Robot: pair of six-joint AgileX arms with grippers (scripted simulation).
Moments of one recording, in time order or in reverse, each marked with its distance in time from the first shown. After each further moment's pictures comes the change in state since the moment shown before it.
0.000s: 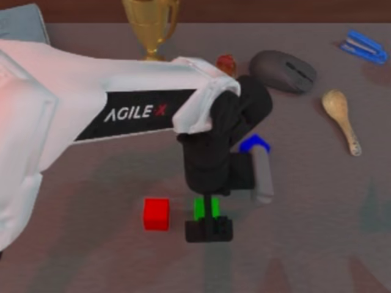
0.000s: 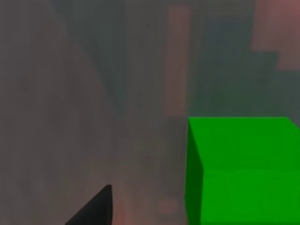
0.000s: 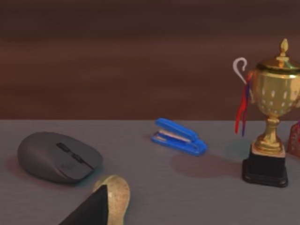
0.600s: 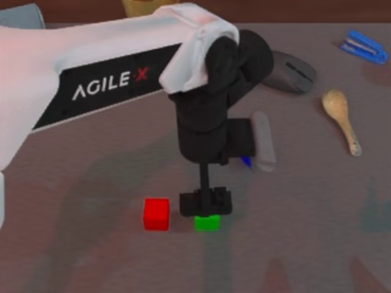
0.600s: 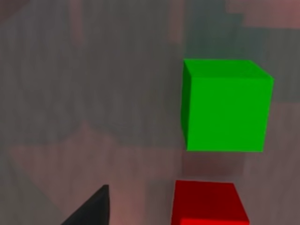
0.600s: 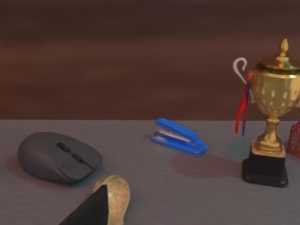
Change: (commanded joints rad) left arm 0.022 -0.069 0.160 -0.231 -0.001 0.000; right arm 0.000 0.000 0.000 0.000 0.000 0.000
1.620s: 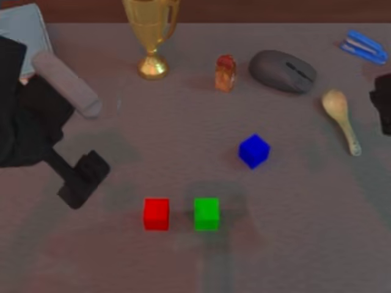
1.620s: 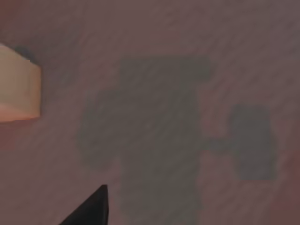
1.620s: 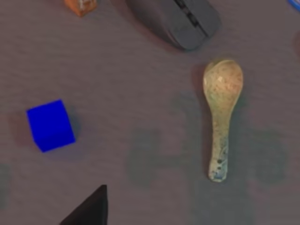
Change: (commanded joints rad) left arm 0.388 -0.901 -0.775 0.519 -0.021 -0.344; right arm 0.255 1.128 1.023 -0.650 0.002 -0.062
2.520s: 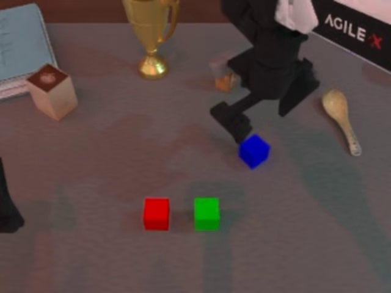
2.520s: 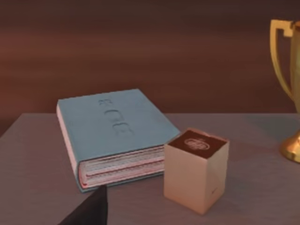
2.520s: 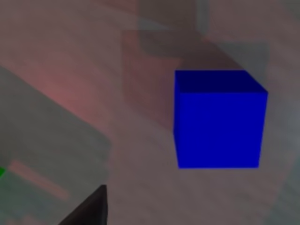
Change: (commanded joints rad) left arm 0.397 -1.112 -0.872 0.644 -0.003 -0.416; right arm 0.262 1.218 1.091 -0.674 0.003 -0.063
